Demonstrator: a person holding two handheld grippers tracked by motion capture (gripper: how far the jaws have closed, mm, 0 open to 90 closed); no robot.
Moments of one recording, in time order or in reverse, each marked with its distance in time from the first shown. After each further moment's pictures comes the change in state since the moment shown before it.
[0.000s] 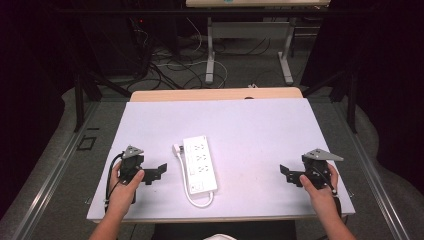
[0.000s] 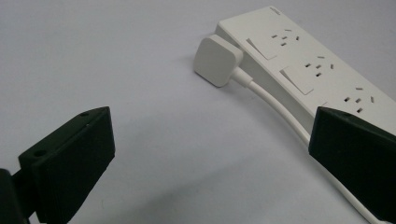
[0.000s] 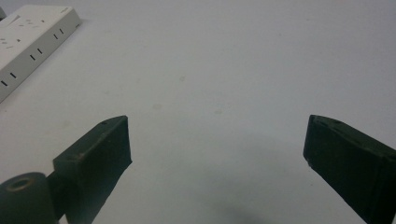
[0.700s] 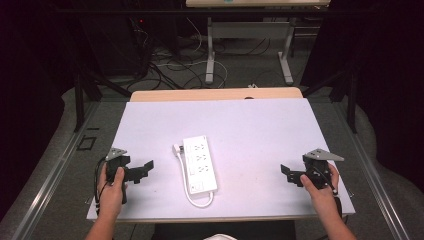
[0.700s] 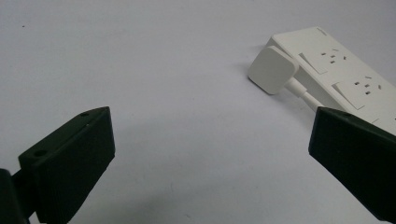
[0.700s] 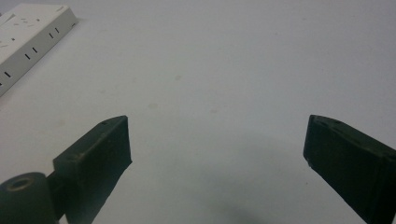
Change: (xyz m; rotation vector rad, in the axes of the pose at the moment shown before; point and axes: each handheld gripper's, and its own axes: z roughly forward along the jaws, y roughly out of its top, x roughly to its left) left arm 0.036 -0.013 -0.011 -0.074 0.062 -0.081; right arm -0.003 -0.001 0.000 -0.001 -0.011 -0.008
